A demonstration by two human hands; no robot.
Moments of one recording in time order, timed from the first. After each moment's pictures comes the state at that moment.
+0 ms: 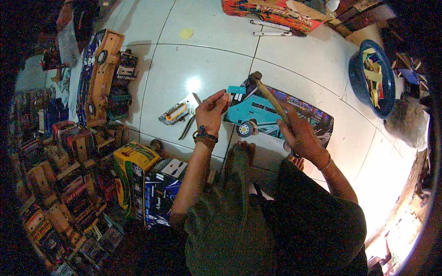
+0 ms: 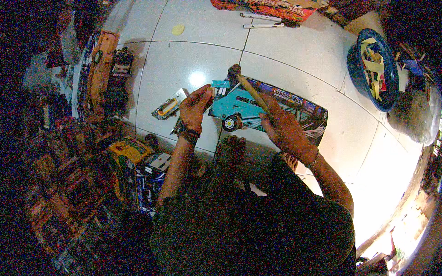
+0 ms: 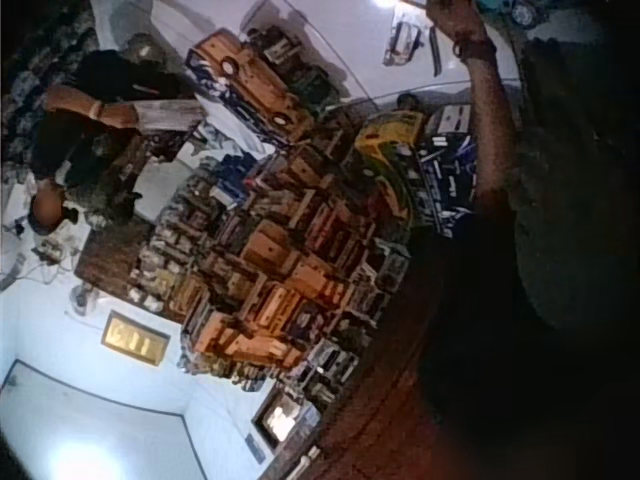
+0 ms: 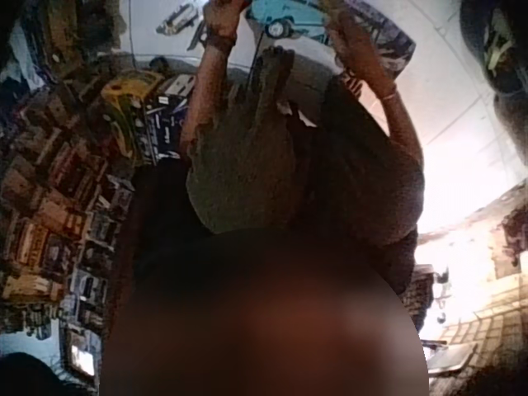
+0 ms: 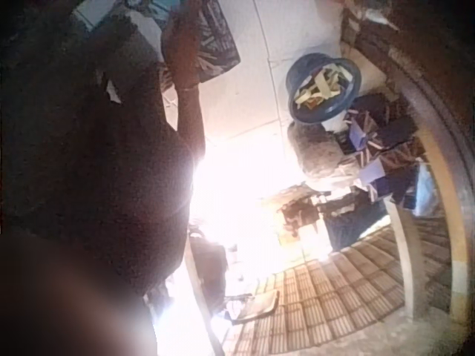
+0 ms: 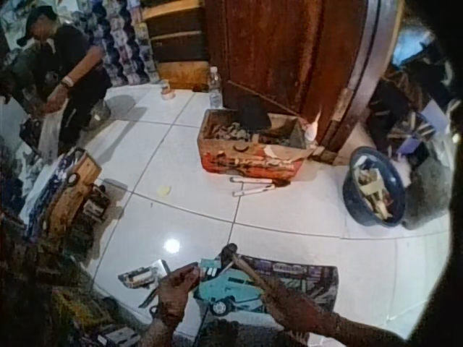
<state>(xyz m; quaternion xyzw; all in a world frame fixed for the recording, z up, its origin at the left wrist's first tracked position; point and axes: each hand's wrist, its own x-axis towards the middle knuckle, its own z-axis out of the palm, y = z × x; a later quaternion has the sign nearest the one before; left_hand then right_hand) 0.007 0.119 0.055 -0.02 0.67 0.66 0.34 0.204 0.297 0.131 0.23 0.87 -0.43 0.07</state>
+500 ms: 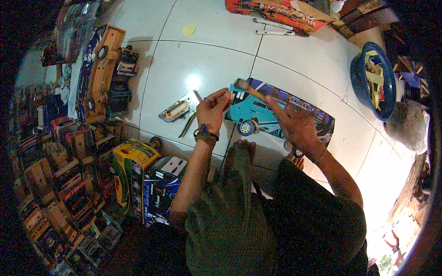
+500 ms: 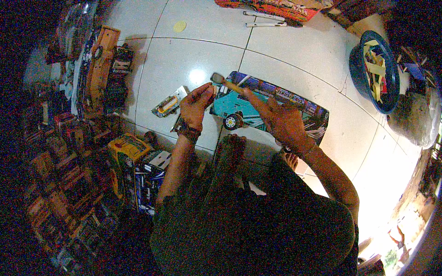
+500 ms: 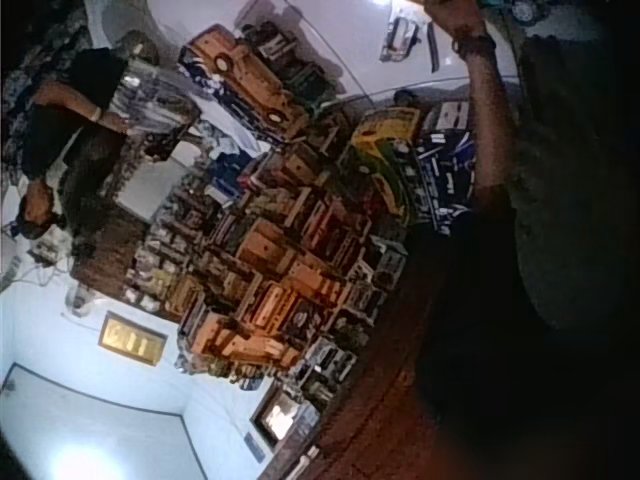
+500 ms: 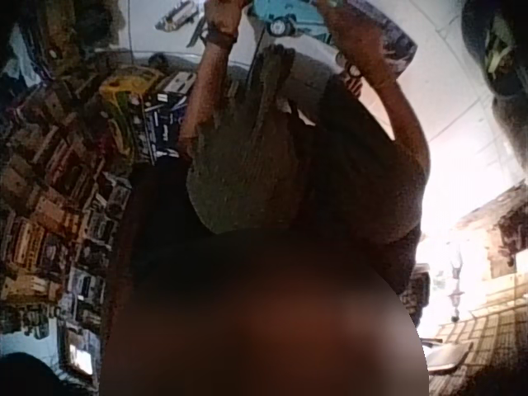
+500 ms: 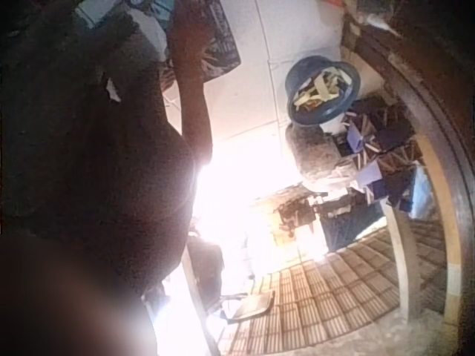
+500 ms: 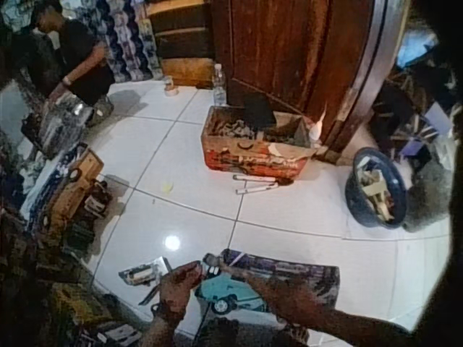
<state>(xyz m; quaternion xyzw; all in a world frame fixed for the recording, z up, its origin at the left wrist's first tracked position) 0.007 0.121 0.053 -0.02 0.67 0.66 0.34 0.185 0.301 0.118 0.08 0.99 -0.07 0.08</state>
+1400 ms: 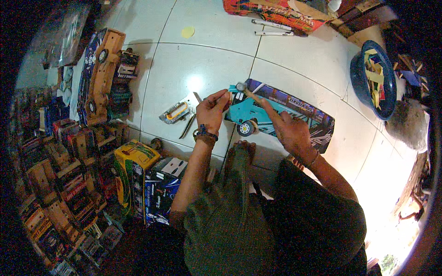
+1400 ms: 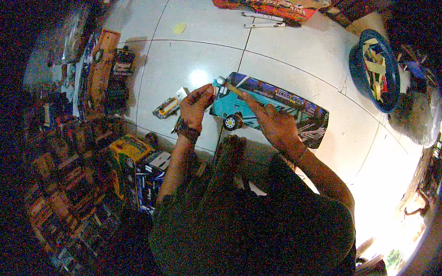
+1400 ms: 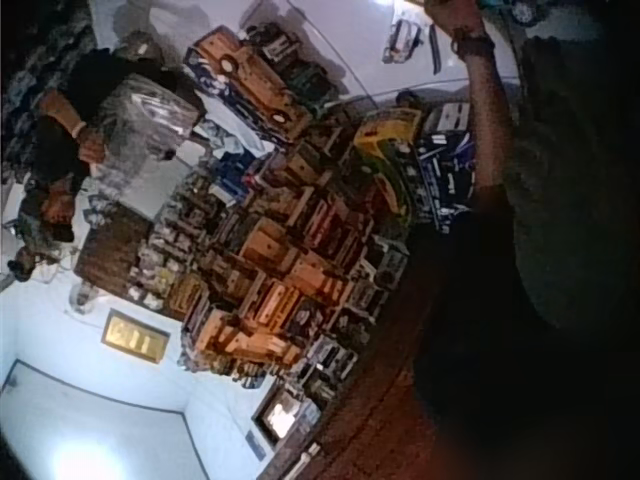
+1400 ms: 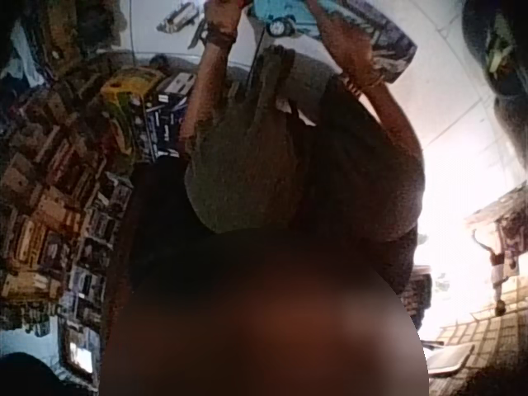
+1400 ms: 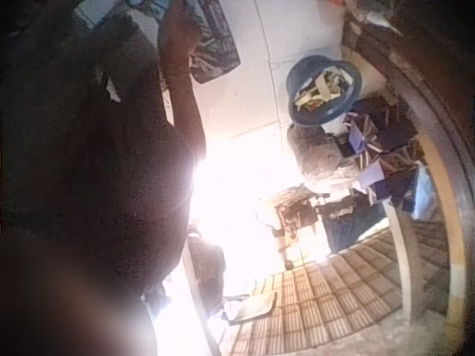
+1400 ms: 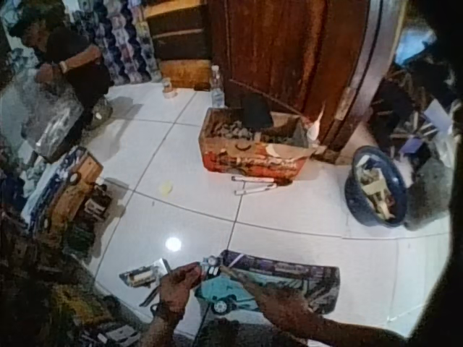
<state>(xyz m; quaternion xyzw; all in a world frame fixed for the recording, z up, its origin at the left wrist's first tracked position) 0.006 0.124 0.061 -0.03 0.67 0.66 0.34 0.191 0.281 0.106 0.15 0.97 -0.18 0.05</state>
